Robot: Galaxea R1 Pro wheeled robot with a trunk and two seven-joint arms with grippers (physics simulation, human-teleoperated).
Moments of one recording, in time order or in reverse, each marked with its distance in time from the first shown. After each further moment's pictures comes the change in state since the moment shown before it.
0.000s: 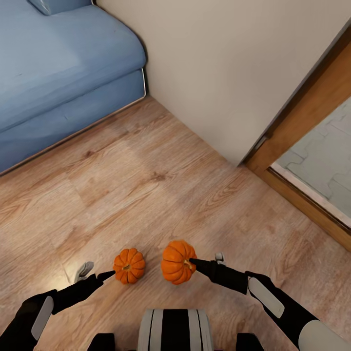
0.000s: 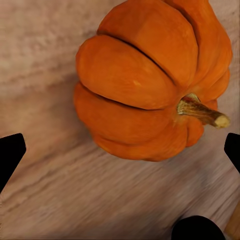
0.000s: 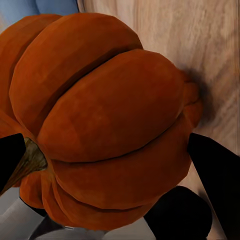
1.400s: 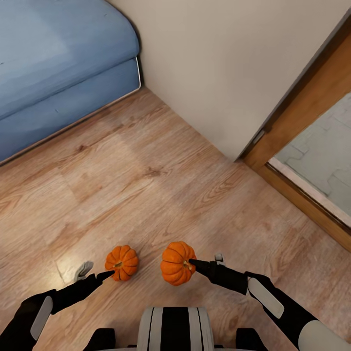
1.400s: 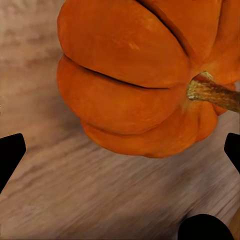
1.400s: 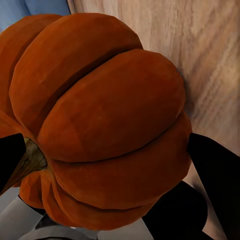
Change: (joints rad) left arm 0.001 0.005 0.000 -0.001 0.002 -0.009 0.000; right arm 0.000 0.001 0.005 0.000 0.000 0.001 -0.005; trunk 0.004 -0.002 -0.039
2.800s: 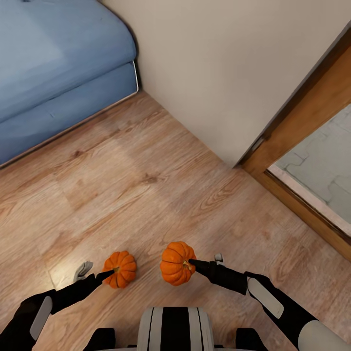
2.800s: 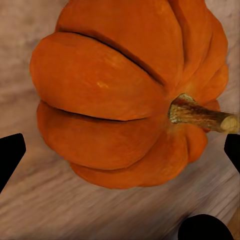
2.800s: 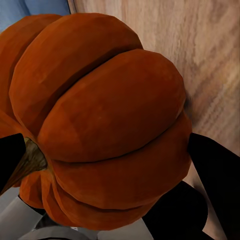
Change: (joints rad) left arm -0.001 0.002 0.001 0.002 0.002 0.001 0.000; right arm 0.000 0.002 0.000 0.002 0.000 0.000 -0.002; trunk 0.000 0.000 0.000
